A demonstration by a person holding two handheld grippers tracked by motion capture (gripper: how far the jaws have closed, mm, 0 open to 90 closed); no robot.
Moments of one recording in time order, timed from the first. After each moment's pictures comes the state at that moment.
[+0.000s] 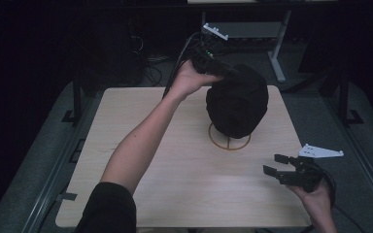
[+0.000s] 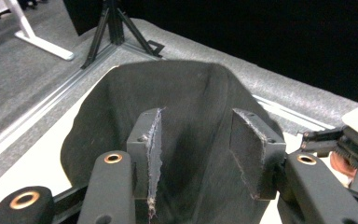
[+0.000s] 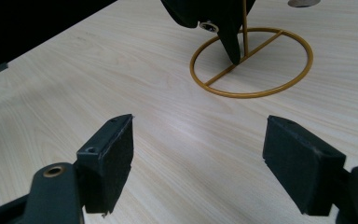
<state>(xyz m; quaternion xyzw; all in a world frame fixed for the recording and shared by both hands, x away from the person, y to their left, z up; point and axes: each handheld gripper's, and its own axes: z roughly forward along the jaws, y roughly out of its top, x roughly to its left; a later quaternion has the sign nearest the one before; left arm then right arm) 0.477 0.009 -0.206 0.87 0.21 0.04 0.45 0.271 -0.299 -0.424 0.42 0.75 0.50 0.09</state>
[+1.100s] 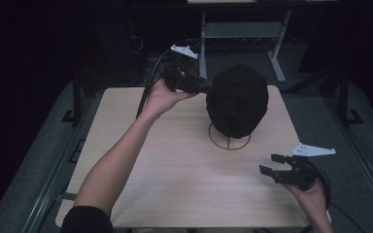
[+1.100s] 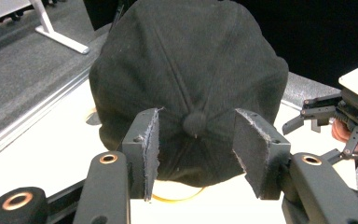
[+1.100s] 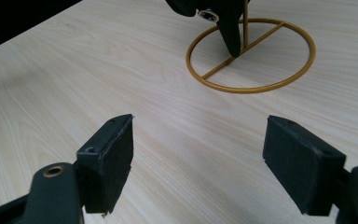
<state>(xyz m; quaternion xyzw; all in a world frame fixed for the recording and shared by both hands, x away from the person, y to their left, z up) 0.445 0.079 -0.234 0.86 0.23 0.06 0.46 0.278 -0.290 -0.427 0.42 0.77 0.48 0.10</state>
